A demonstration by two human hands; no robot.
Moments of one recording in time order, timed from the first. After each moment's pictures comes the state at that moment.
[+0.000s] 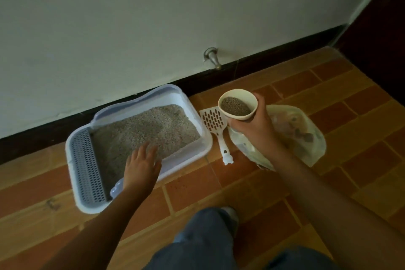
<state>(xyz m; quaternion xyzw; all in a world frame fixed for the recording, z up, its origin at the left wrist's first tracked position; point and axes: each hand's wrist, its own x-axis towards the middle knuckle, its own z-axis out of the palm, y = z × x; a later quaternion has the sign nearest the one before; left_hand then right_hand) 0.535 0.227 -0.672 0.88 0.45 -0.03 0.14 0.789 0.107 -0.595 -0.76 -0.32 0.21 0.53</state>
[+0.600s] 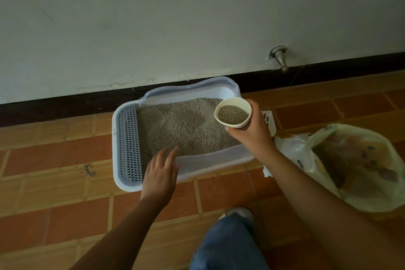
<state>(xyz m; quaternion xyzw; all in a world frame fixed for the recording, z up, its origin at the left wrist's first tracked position) 0.468 0.227 -0.721 0.82 0.53 0.03 0.21 0.715 0.203 -0.650 -0.73 -0.44 0.27 0.44</state>
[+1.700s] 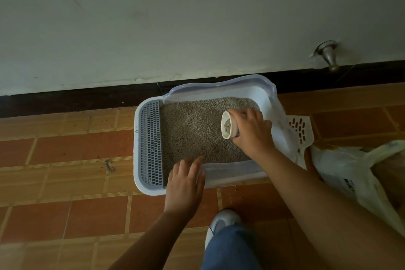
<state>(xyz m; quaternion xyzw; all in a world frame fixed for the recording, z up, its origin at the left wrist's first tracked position) 0.468 0.225 -0.742 0.82 0.53 0.12 0.18 0.678 0.270 -0.699 -0.78 -0.61 0.11 0.04</state>
